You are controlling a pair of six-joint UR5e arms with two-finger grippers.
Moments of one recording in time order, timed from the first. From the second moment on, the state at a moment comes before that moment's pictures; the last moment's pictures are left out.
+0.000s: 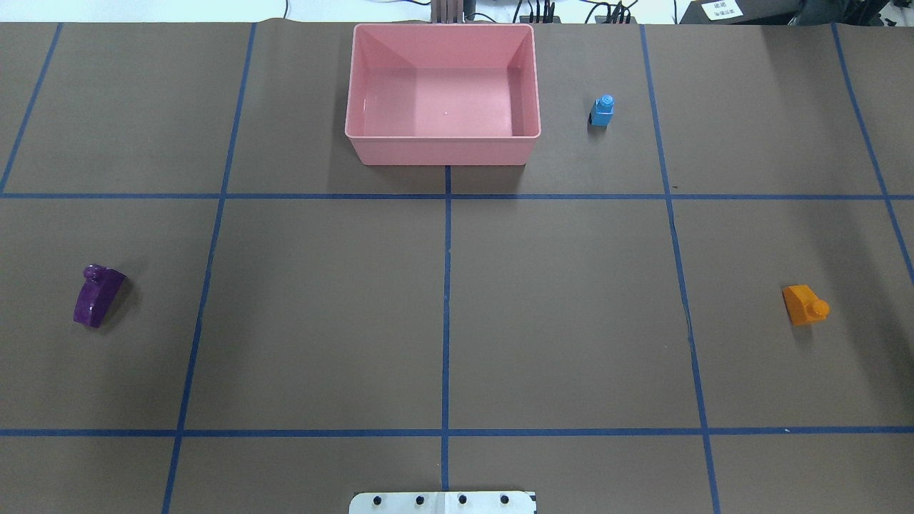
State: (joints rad) left arm -1.57 -1.59 -1.77 -1.41 -2.33 0.14; right arm 1.50 -1.58 1.66 -1.57 2.28 0.08
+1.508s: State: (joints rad) left arm -1.55 -1.66 -1.58 -1.71 -2.40 0.14; right arm 1.20 -1.58 1.72 -1.20 2.28 0.36
